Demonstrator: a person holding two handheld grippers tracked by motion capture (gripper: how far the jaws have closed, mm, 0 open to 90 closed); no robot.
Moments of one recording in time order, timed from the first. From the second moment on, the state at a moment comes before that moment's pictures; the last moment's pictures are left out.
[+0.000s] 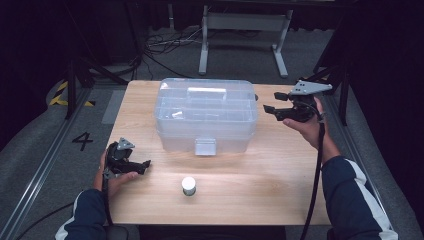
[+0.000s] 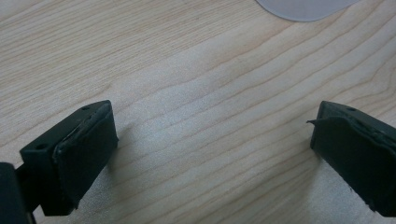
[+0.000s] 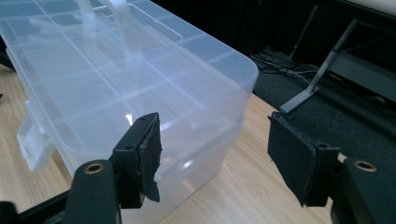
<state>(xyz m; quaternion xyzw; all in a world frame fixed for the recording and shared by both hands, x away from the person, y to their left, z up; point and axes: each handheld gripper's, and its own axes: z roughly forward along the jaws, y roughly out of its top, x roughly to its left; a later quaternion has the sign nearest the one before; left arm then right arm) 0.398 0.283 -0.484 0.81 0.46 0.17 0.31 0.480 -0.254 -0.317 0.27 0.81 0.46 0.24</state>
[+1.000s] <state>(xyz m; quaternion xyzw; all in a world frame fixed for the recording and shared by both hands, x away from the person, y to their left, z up) 0.434 0.238 -0.444 0.84 0.38 0.17 0.36 0.523 -0.129 -0.296 0.19 0.88 0.39 0.22</state>
